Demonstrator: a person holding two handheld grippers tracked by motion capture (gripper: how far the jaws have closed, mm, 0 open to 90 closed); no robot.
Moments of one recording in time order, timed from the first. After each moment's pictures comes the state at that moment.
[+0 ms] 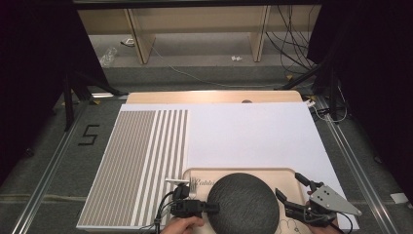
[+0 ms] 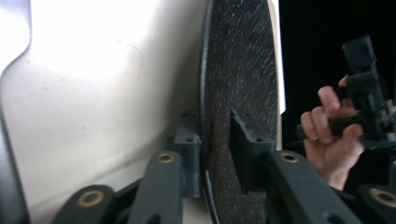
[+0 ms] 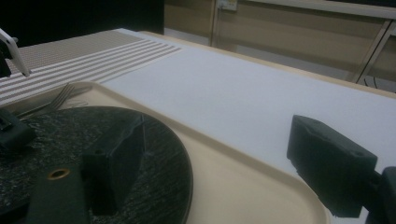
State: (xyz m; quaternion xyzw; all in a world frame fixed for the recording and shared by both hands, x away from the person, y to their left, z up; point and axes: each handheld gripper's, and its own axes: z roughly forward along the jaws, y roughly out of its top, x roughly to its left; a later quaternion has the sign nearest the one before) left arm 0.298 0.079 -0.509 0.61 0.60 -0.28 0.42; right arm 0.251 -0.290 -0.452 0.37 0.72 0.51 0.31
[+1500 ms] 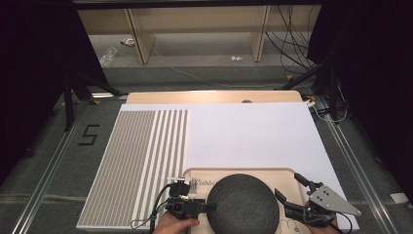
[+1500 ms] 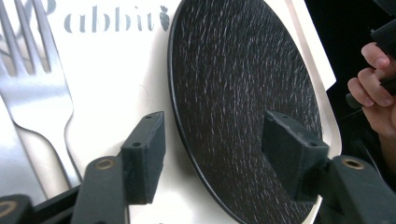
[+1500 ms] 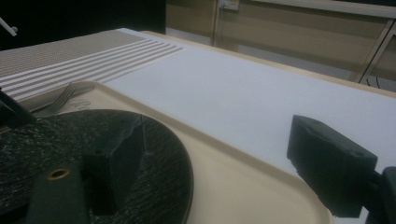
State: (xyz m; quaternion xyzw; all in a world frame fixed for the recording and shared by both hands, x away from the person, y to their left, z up) left arm 0.294 0.085 -0.475 0.72 0.53 -0.14 0.42; right arm 0.250 -0.289 -0.452 0.37 0.72 0.51 0.30
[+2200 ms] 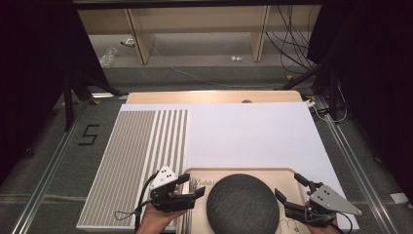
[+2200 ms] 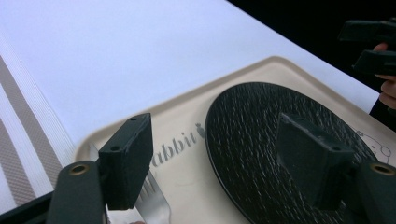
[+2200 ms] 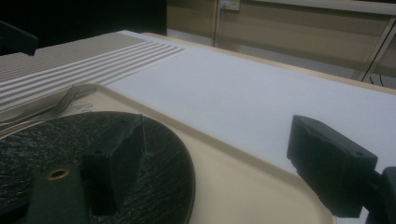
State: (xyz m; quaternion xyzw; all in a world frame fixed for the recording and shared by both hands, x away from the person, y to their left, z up) left arm 0.286 0.114 -0.434 0.75 0.39 0.11 0.52; right arm 0.251 -0.289 -0.452 0.37 0.71 0.52 0.30
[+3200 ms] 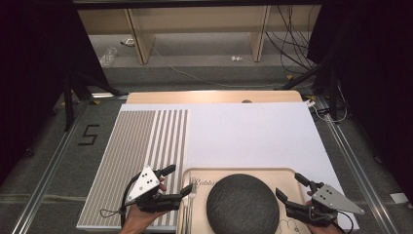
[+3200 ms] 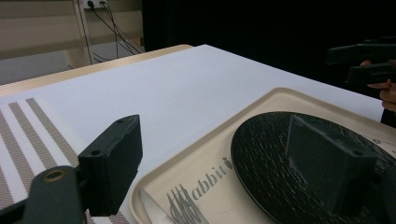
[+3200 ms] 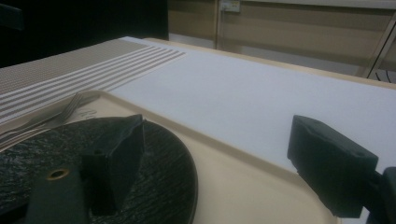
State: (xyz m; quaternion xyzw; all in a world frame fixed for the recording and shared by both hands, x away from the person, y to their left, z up) left arm 0.281 0.150 -0.430 0.73 0.31 0.19 0.58; right arm 0.251 -0.293 -0.451 0.38 0.71 0.53 0.28
